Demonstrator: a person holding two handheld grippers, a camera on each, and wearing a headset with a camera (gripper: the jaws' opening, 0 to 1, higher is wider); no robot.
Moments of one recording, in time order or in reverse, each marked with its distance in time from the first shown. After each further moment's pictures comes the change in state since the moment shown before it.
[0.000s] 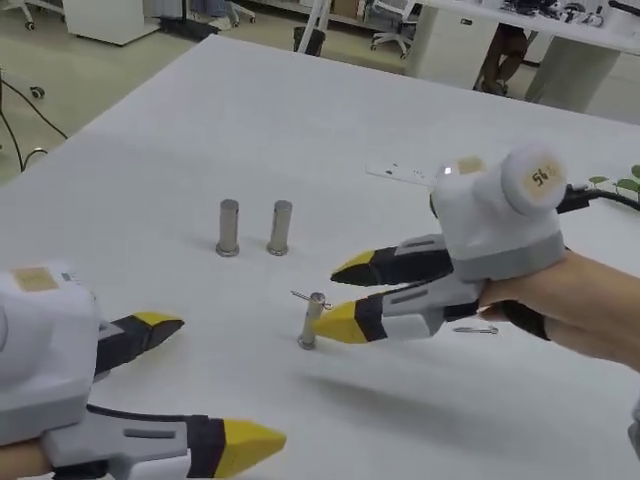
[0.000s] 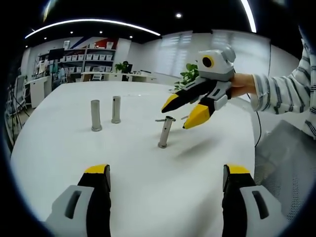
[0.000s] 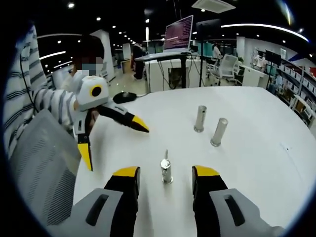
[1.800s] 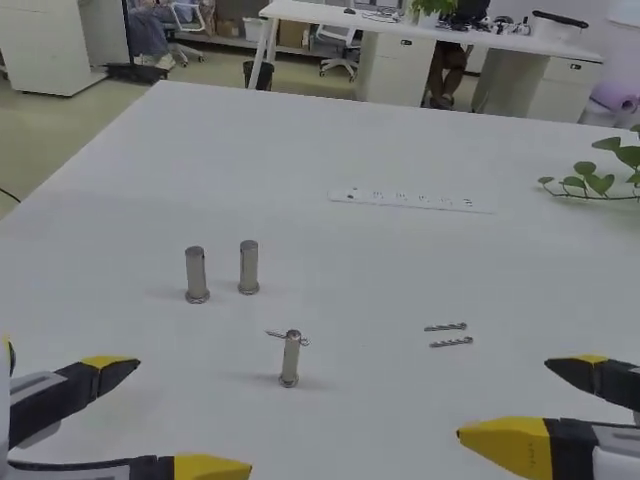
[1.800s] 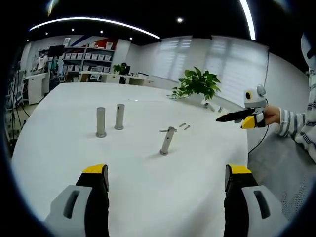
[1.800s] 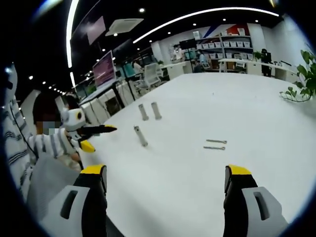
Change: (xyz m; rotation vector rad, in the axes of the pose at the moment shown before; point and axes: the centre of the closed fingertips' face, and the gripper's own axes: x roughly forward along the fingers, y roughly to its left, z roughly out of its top) left arm -0.014 0.011 0.019 -0.035 -0.025 -0.048; right arm -0.130 0.027 -0.078 0.560 -0.190 -0.466
